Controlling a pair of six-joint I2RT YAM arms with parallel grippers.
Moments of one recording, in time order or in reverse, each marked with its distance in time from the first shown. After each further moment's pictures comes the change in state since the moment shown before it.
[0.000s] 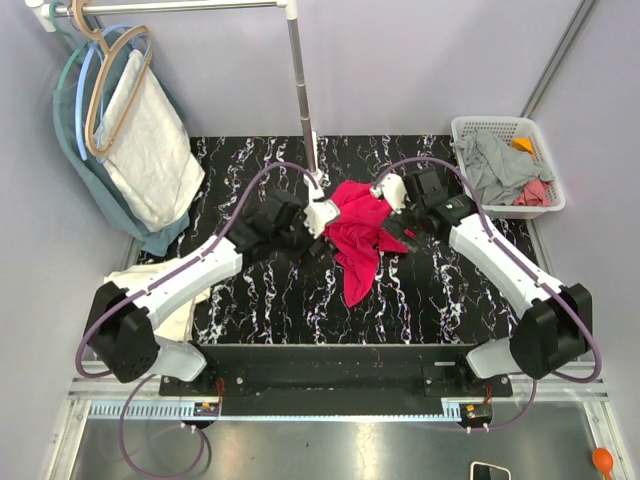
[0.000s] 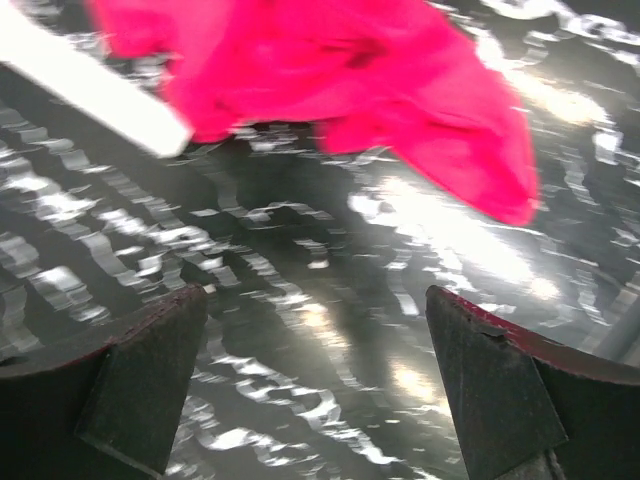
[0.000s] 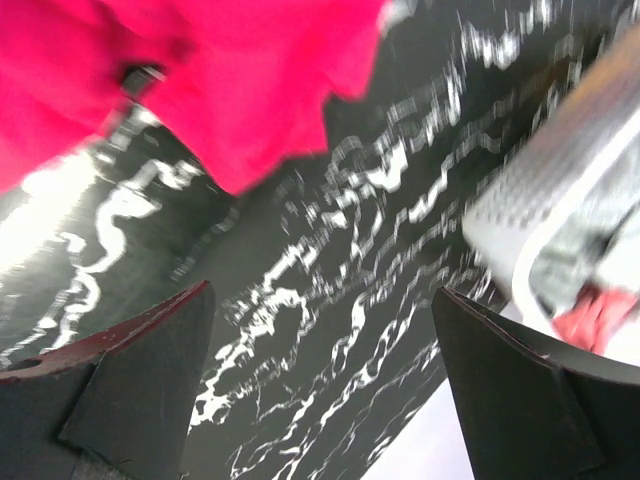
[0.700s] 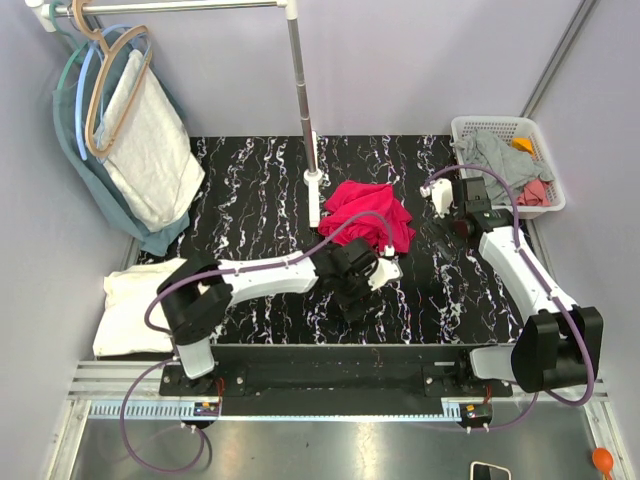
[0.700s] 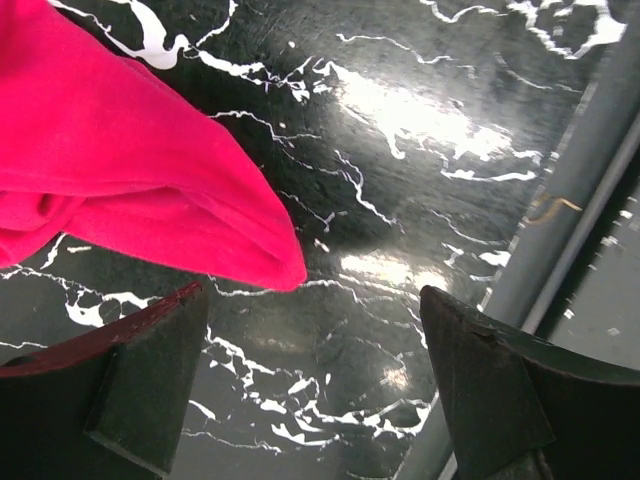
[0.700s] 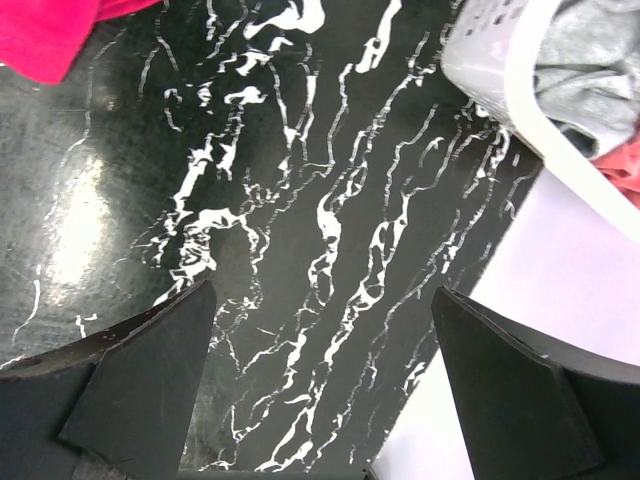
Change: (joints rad) left arm -0.374 0.398 0.125 -0.008 0.010 -0.102; right arm -0.338 -0.117 -0.199 0.061 -0.024 0.013
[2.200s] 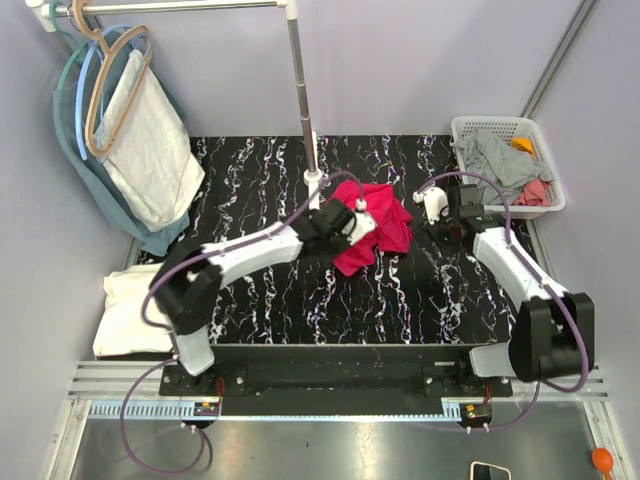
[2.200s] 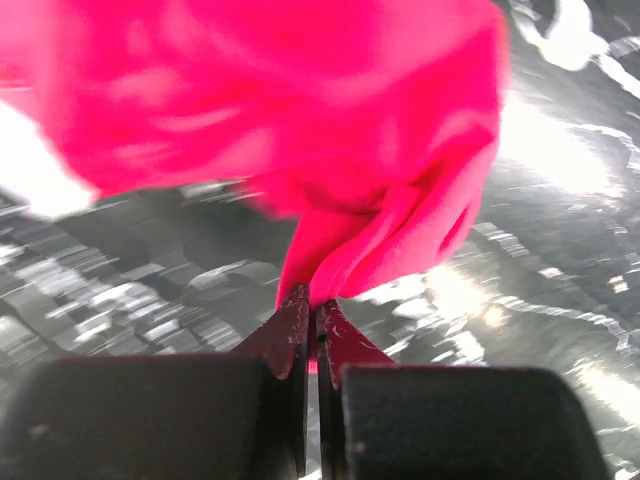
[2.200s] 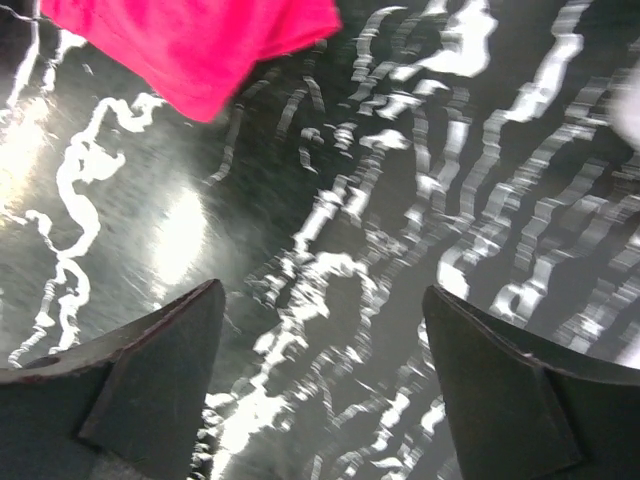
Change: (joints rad) left arm 0.187 0.052 0.101 -0.032 -0.245 0.068; right arm -0.002 0.033 -0.081 0.074 -0.223 0.070
